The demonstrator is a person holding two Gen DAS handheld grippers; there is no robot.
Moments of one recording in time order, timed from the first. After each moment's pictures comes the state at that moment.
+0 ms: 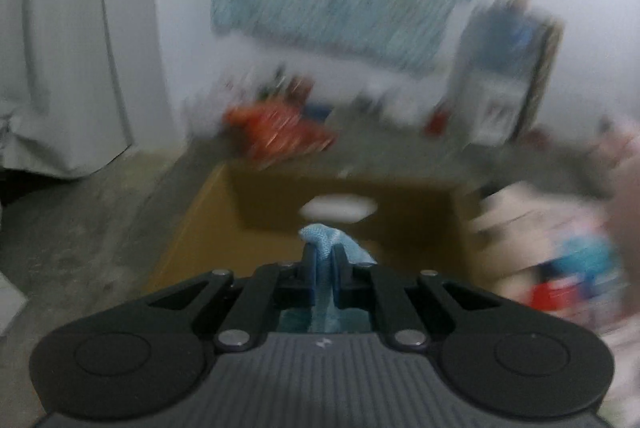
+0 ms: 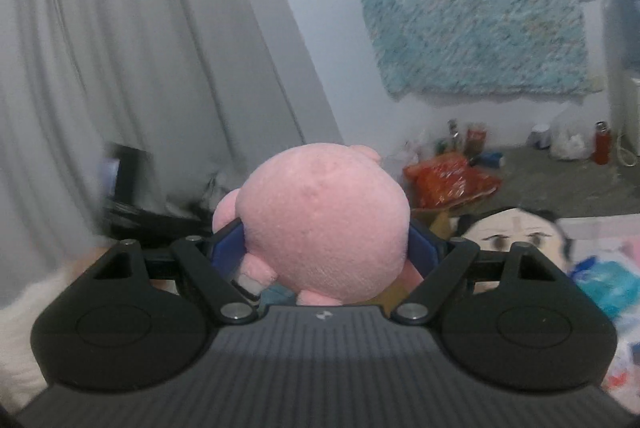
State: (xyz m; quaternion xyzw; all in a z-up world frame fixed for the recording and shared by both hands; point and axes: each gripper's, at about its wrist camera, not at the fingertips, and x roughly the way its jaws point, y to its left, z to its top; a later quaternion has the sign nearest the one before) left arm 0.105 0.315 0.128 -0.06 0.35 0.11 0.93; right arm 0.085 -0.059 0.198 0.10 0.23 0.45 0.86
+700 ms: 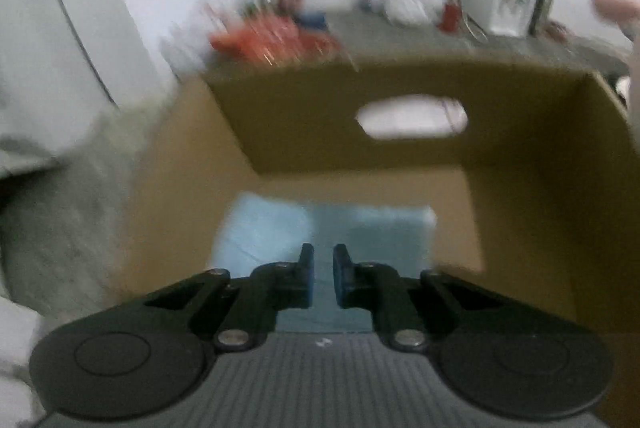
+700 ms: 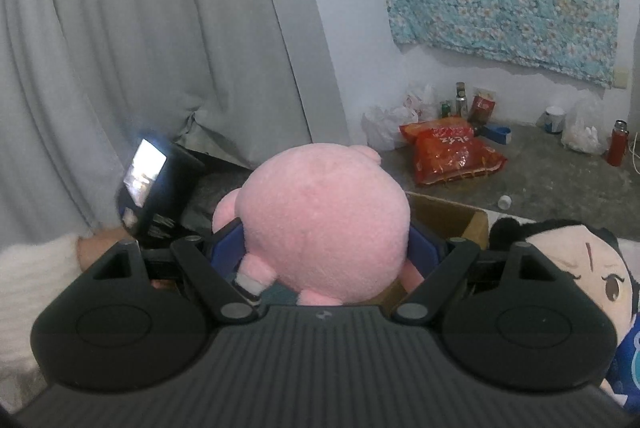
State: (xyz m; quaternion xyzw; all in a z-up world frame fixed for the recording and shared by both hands) left arm 0.213 0.377 0.020 0.01 0.48 0.07 0.87; right arm 0.166 0.082 0.138 0.01 0.28 0.45 0.85
